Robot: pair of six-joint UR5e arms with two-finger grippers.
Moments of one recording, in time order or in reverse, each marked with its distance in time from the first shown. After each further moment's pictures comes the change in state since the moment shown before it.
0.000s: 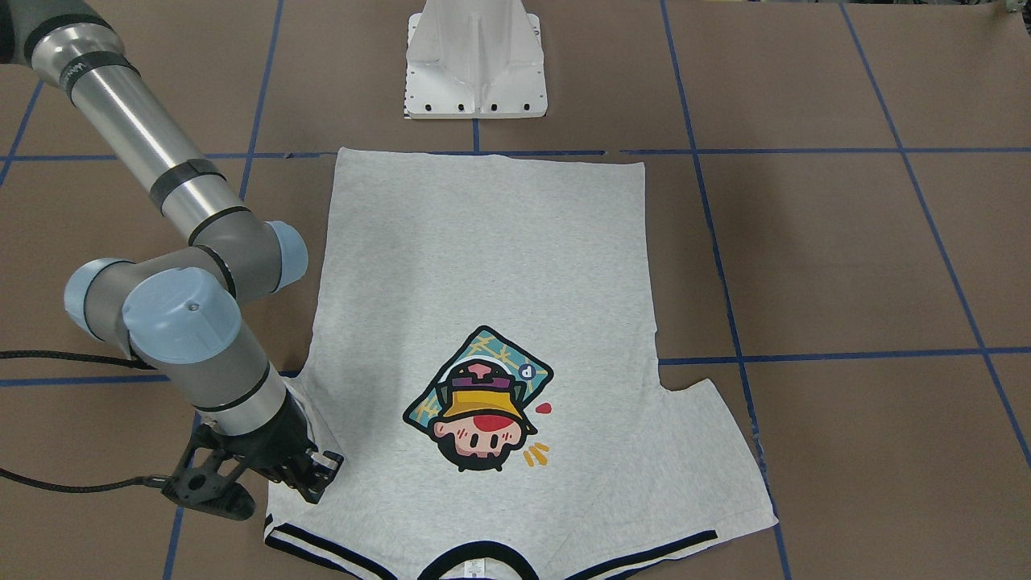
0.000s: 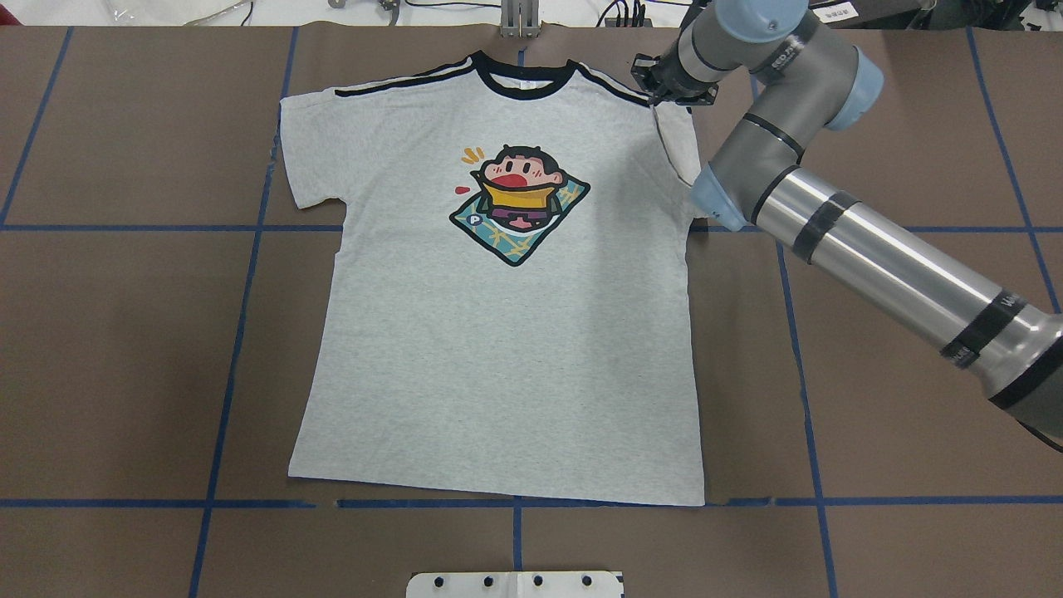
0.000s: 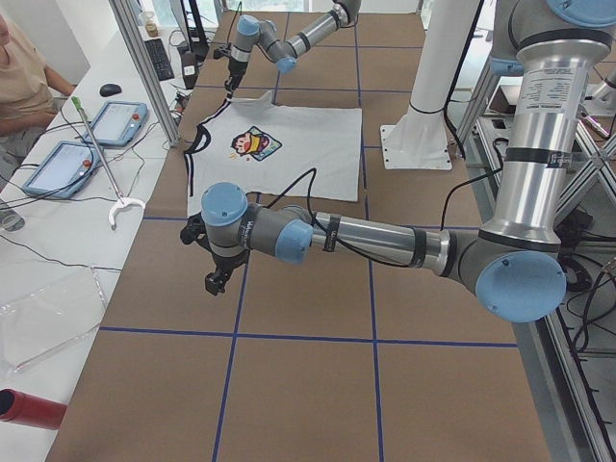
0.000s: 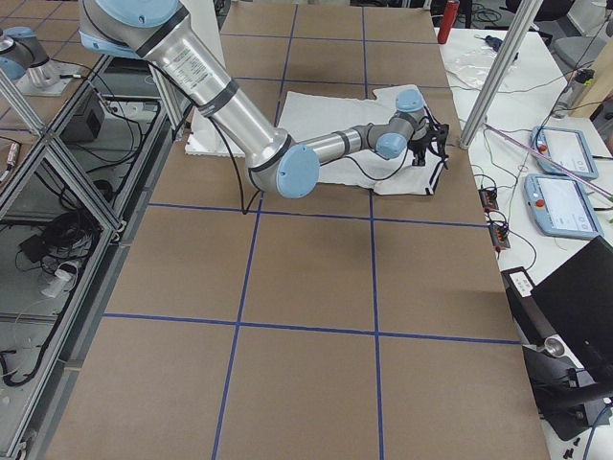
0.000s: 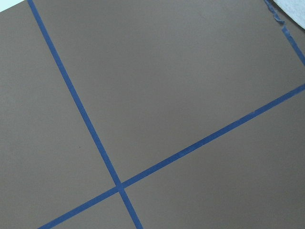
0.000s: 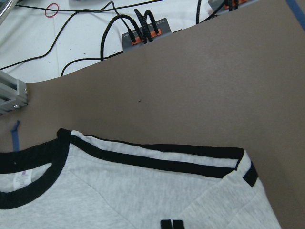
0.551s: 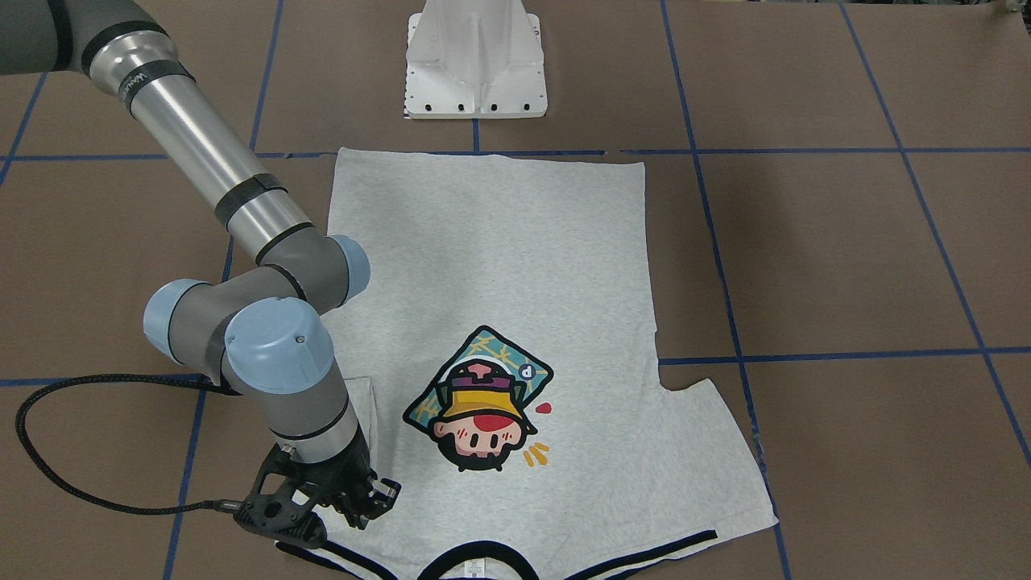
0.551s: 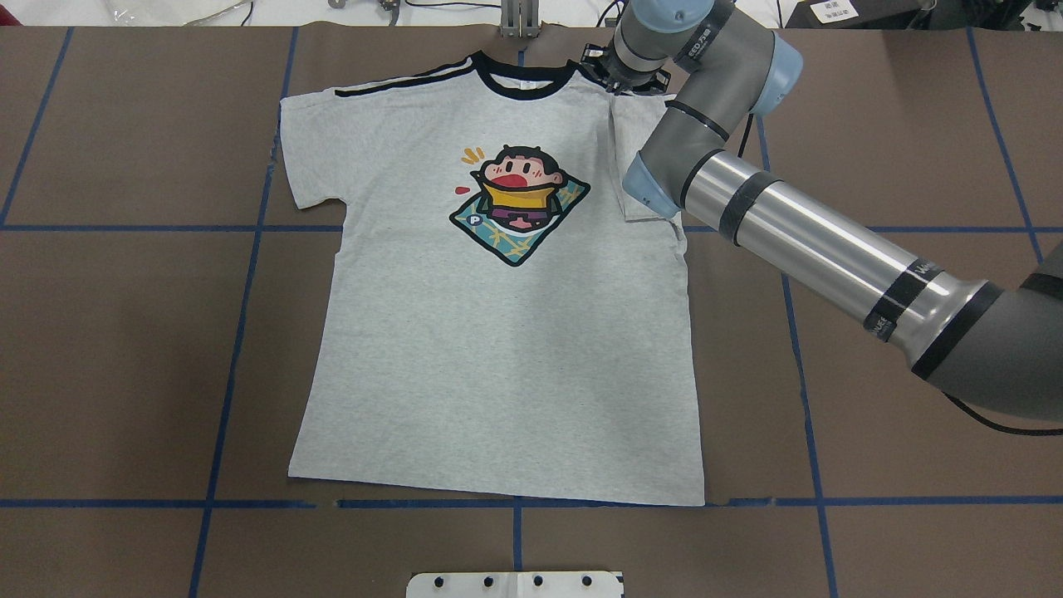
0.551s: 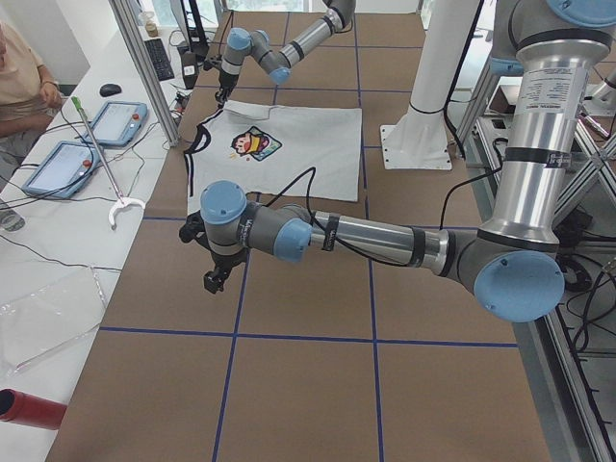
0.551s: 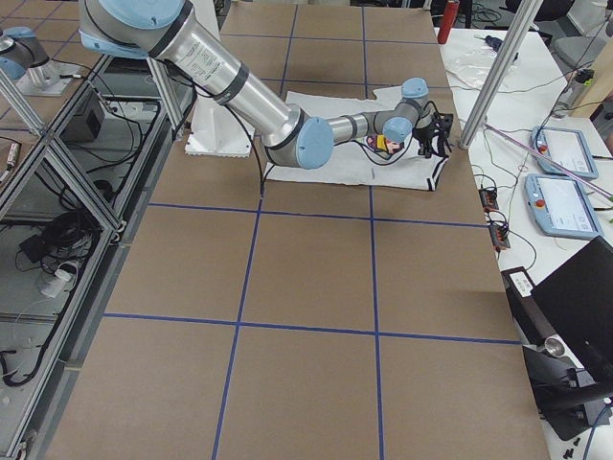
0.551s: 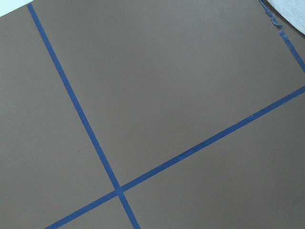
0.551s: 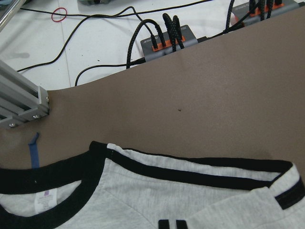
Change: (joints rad) left arm 0.003 -0.010 0.004 -0.011 0.000 -0.008; right arm -0.036 0.143 -0.181 -0.001 -0.070 -0.001
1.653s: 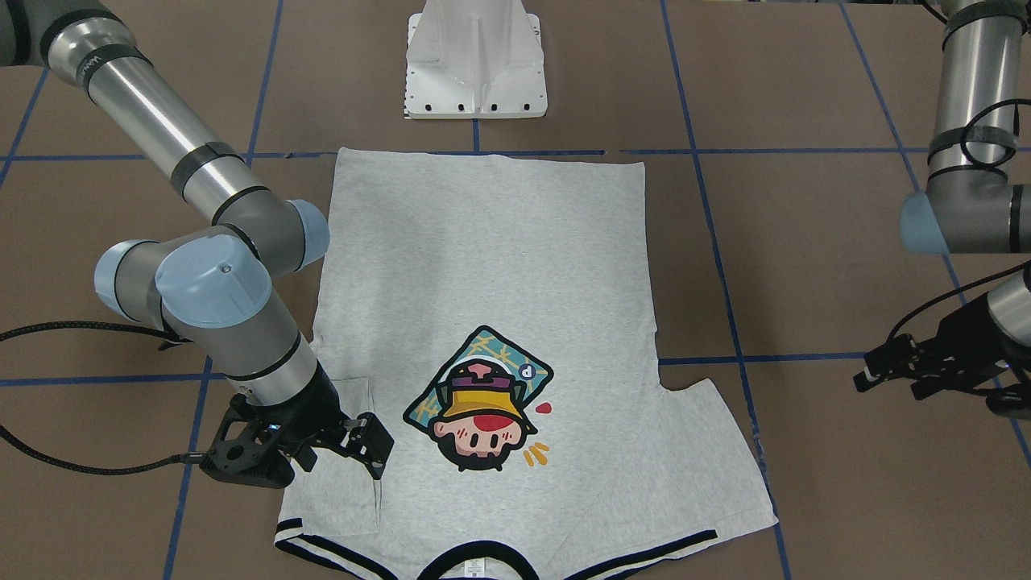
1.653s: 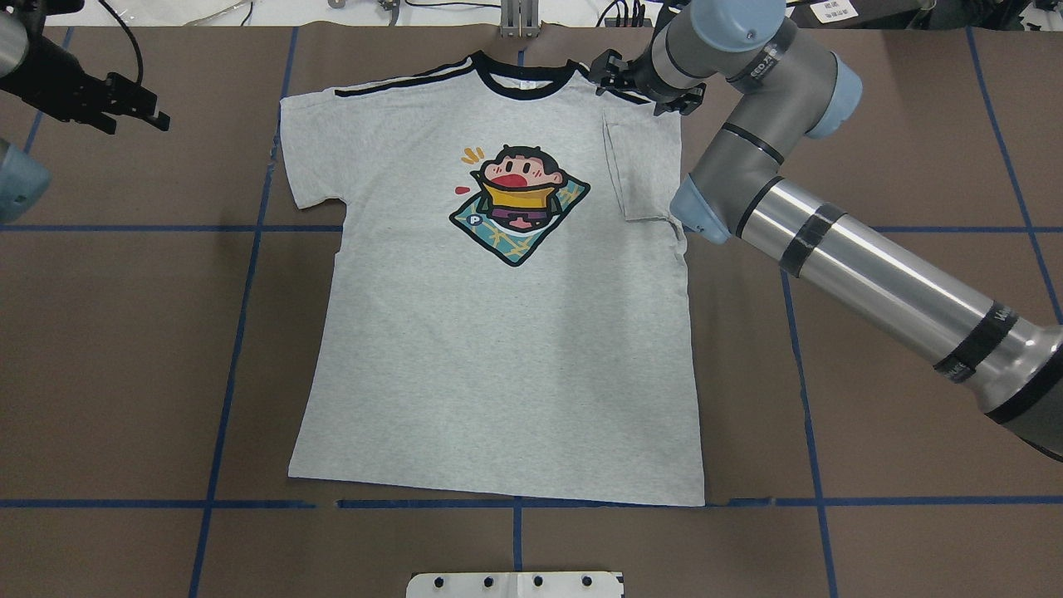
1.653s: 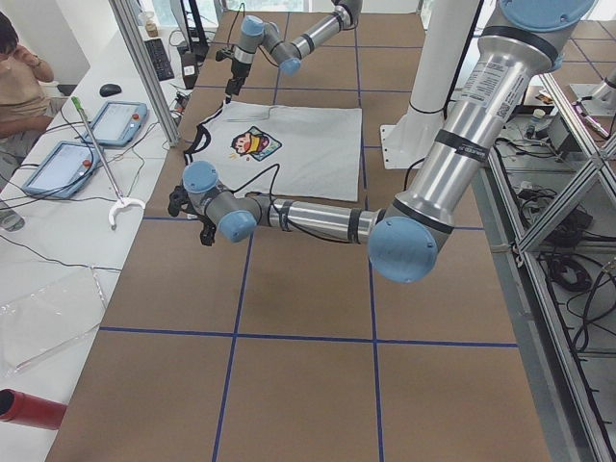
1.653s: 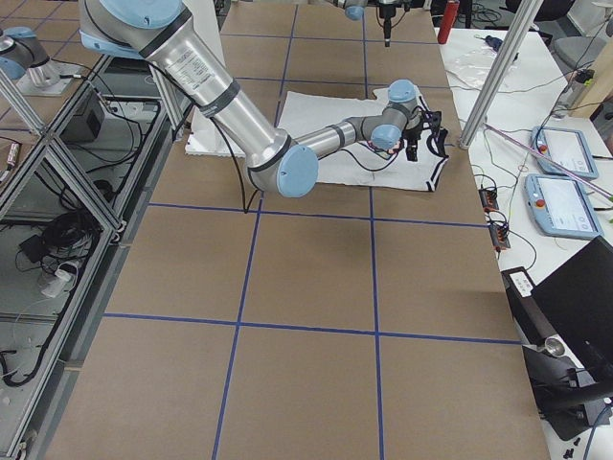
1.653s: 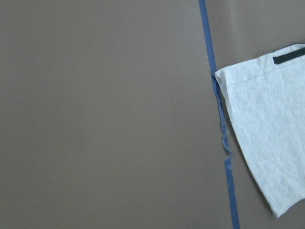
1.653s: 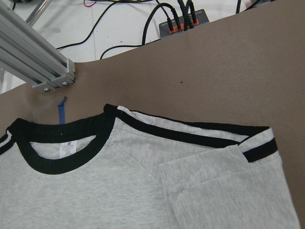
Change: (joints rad) left arm 0.318 -0.363 0.476 -0.569 0.038 -0.974; right arm 0.021 -0.225 0.337 0.006 0.093 -0.029
